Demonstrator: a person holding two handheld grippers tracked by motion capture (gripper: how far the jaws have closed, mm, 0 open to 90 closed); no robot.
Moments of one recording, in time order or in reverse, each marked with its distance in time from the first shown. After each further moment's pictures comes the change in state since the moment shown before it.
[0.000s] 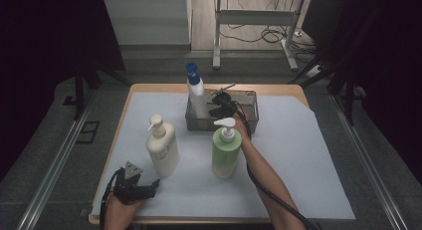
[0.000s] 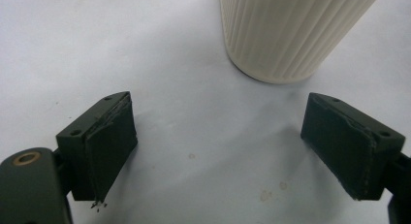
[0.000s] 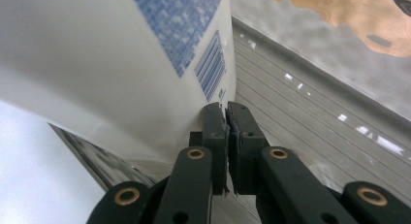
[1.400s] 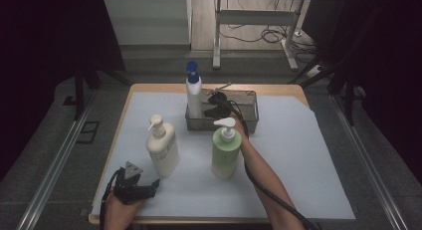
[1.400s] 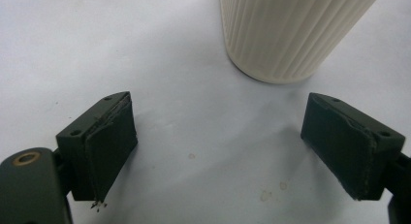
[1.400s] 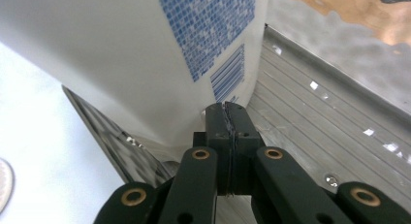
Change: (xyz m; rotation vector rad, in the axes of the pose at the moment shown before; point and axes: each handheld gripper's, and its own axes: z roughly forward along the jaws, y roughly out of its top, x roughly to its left) left arm 0.000 0.000 0.000 0.001 0.000 0.000; right arm 0.008 0.006 0.007 -0.023 0.106 -0.028
